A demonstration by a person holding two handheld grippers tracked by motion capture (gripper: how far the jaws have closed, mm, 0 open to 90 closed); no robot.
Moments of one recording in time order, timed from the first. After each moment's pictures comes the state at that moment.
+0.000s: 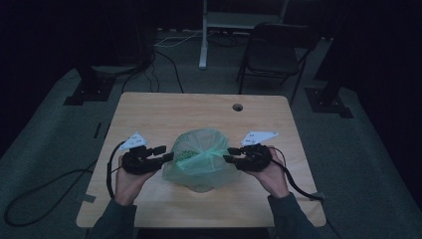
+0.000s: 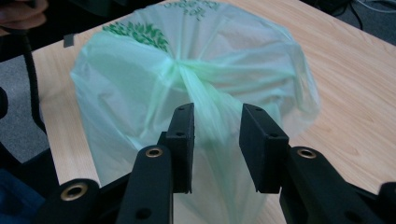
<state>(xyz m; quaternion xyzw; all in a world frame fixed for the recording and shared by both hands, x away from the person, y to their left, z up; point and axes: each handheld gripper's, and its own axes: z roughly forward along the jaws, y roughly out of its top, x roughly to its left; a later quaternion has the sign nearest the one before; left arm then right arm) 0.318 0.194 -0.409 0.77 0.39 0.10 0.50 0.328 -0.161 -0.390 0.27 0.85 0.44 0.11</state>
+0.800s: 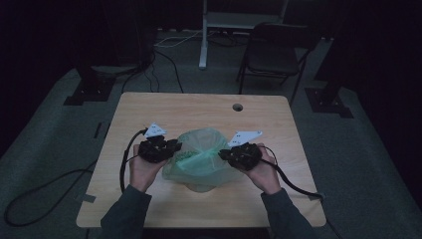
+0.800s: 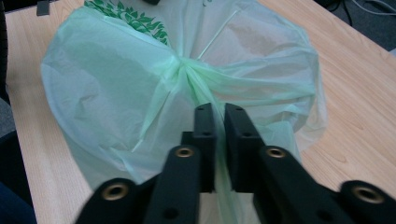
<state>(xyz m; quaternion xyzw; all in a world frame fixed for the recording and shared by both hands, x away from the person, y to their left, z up) 0.347 0.163 -0.407 0.79 0.41 0.14 0.43 0.334 -0.136 -0.395 0.24 0.88 0.39 0.14</state>
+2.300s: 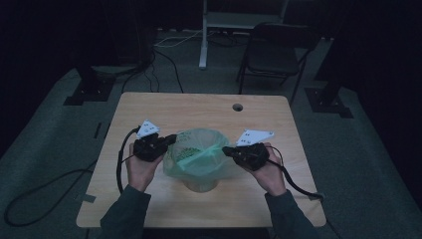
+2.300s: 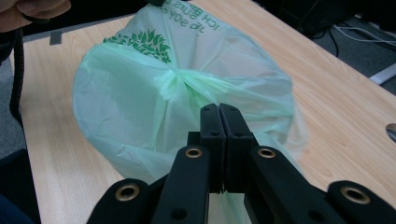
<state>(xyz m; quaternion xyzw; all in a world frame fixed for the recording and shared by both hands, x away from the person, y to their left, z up) 0.339 0.171 -0.392 0.76 0.41 0.18 0.48 0.324 -0.151 -0.378 0.24 0.86 0.43 0.16</state>
